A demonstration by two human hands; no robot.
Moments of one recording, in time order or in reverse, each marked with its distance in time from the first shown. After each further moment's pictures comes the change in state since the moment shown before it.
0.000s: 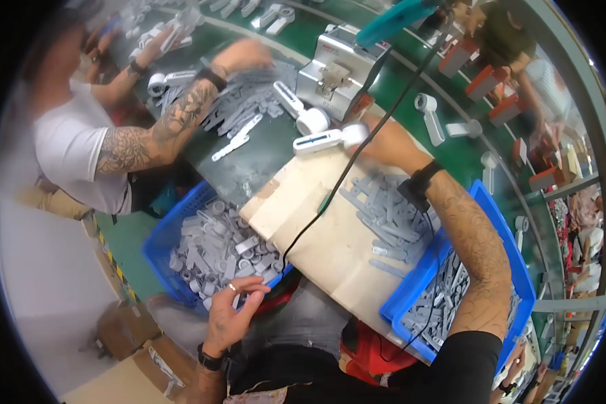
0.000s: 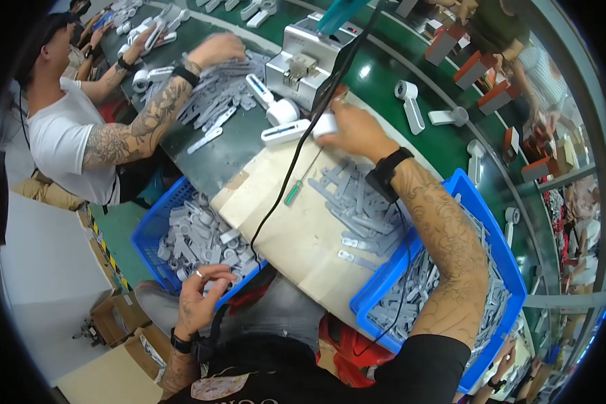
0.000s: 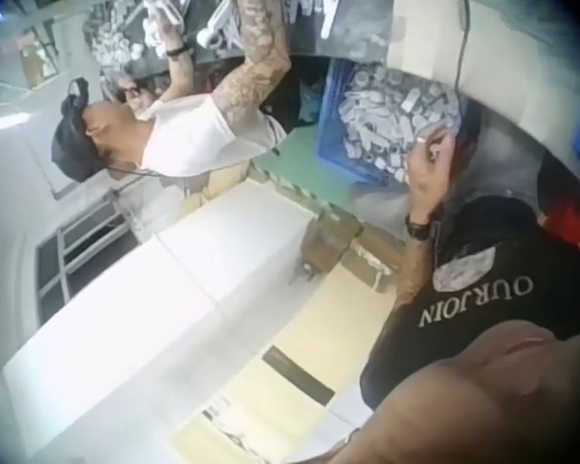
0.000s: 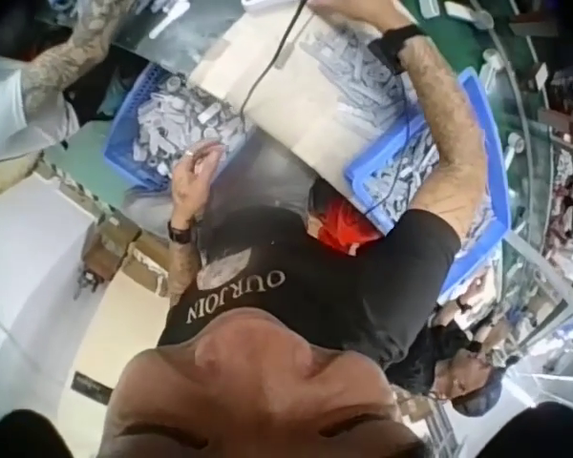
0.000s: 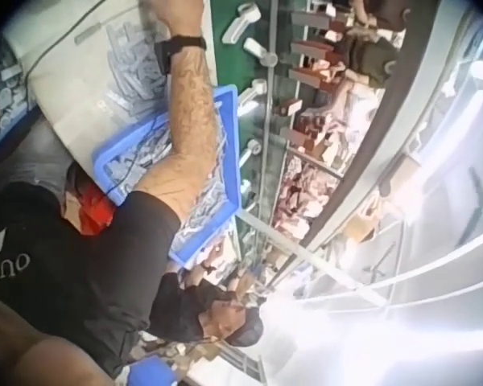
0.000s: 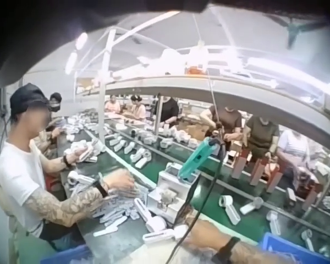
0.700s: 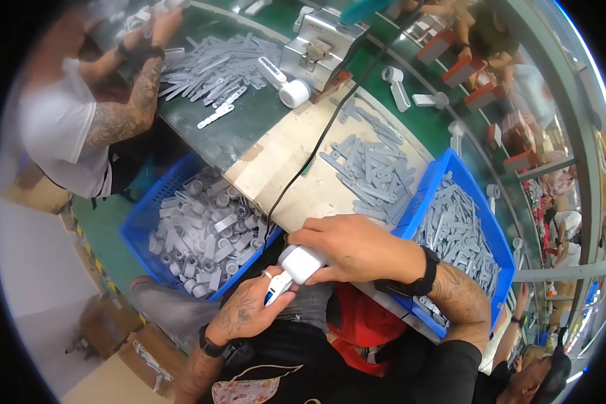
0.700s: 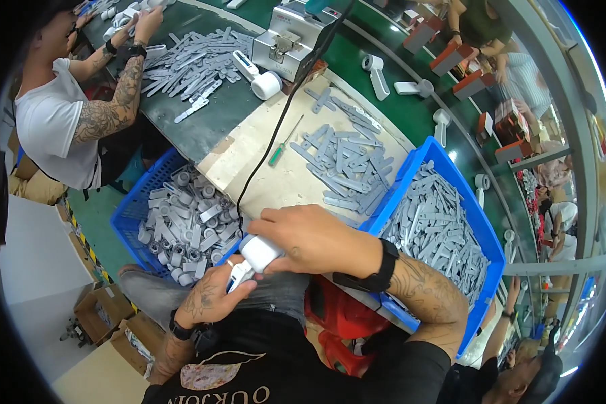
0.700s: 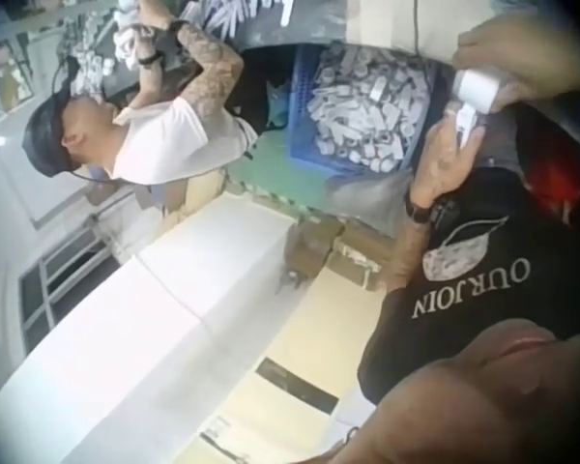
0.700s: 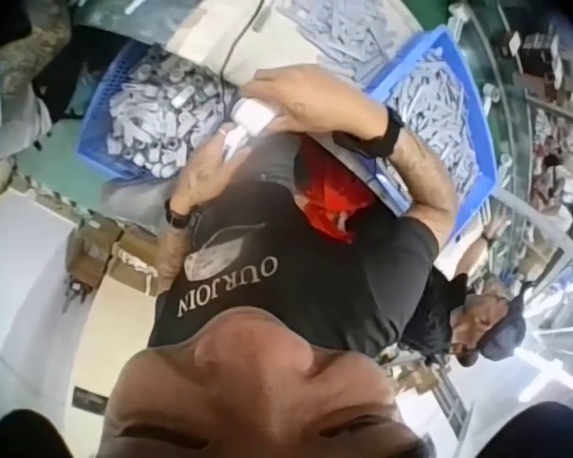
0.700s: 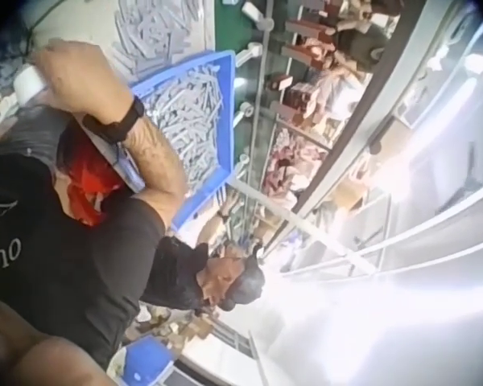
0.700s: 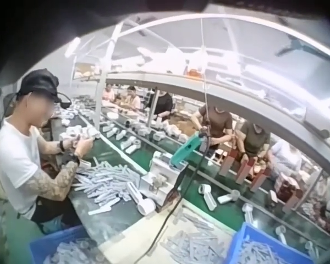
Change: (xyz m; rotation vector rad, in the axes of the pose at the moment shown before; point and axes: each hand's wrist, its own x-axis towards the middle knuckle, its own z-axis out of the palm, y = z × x) left_hand -0.034 0.041 0.021 0.147 -0.414 0.004; right_hand -0.197 -0.177 -0.035 0.315 -0.369 -0.482
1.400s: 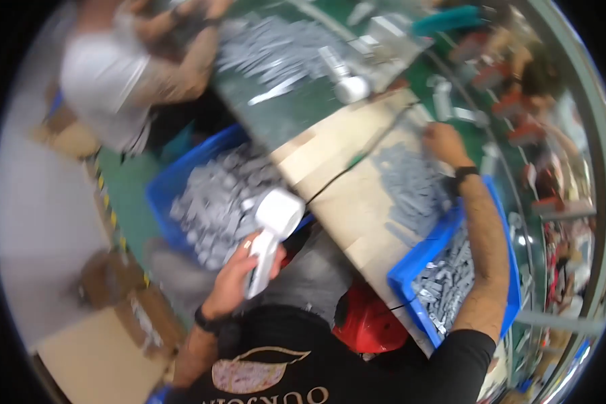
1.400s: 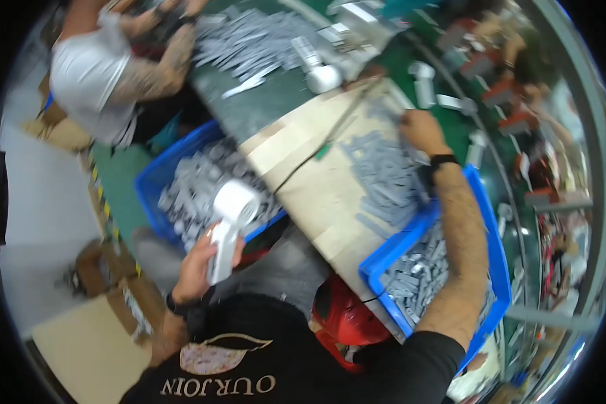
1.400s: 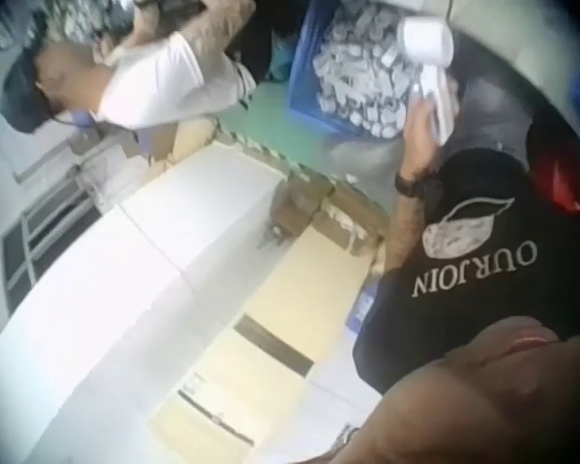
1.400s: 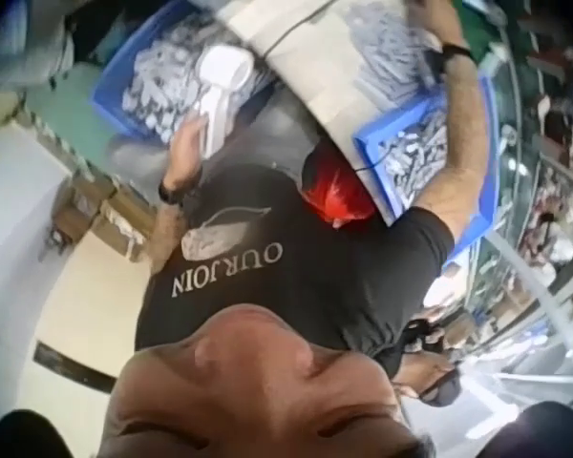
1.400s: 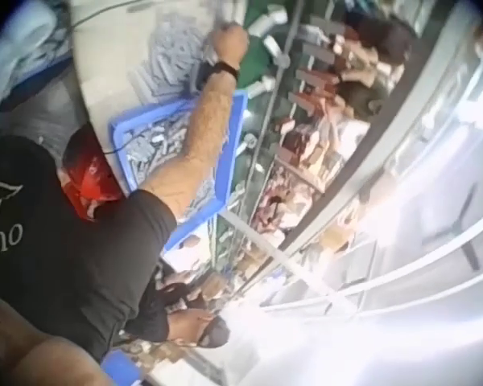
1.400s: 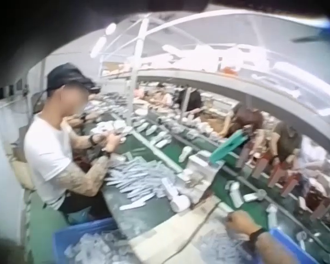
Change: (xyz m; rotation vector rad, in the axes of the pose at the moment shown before) left_hand -0.028 -0.048 -0.002 -1.005 0.298 0.057; right_hand 0.003 0.281 -0.083 -0.497 0.353 0.562
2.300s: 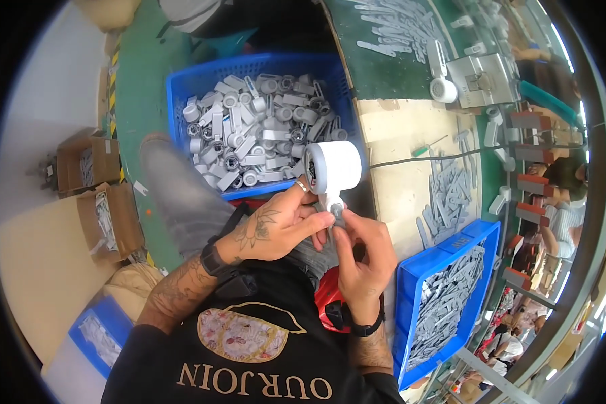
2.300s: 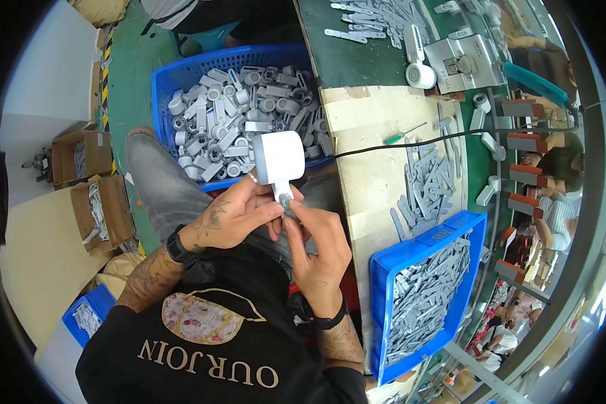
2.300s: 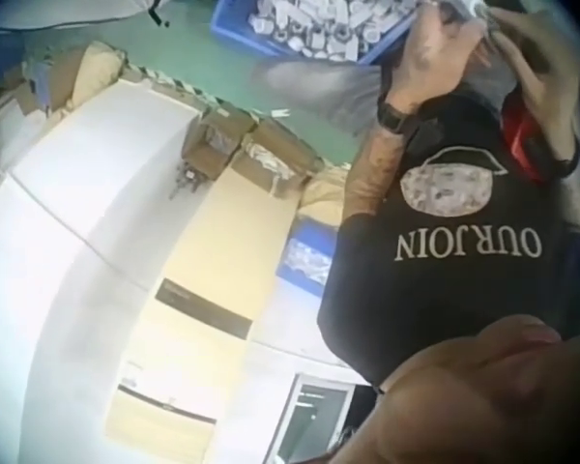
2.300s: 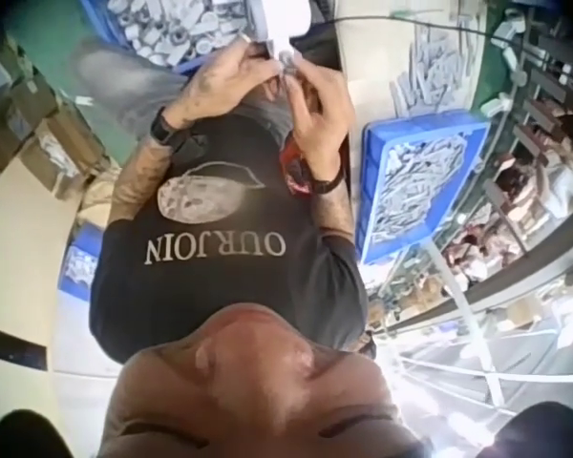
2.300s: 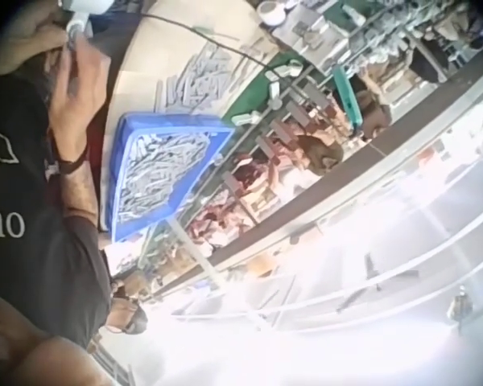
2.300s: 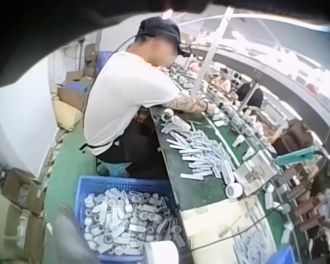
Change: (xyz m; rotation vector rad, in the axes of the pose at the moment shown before) left_hand -0.013 0.001 -0.009 0.042 -0.109 0.065; right_hand -0.234 -0.366 -0.011 0.910 0.144 -0.136
